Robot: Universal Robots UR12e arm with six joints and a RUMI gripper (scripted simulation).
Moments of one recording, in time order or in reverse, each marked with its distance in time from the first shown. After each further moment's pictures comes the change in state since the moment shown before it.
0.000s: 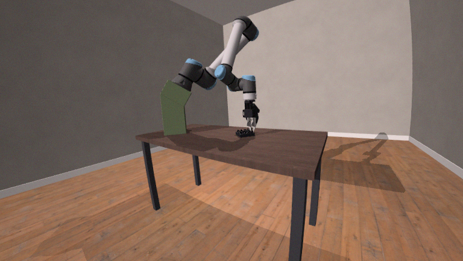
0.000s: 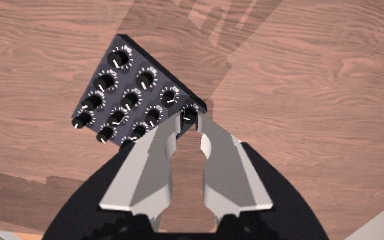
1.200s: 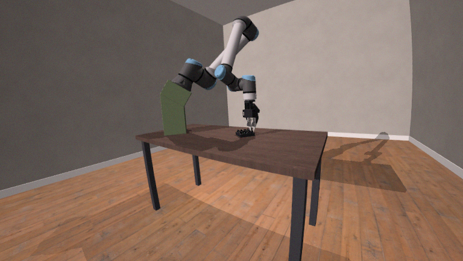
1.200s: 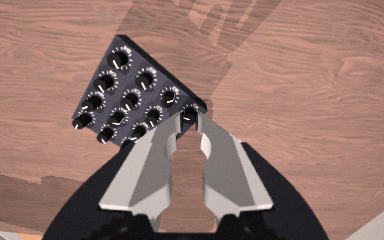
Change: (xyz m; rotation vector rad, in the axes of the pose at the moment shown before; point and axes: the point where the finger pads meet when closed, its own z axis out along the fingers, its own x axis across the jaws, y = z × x) arm 0.000 0.000 0.000 0.000 0.000 0.008
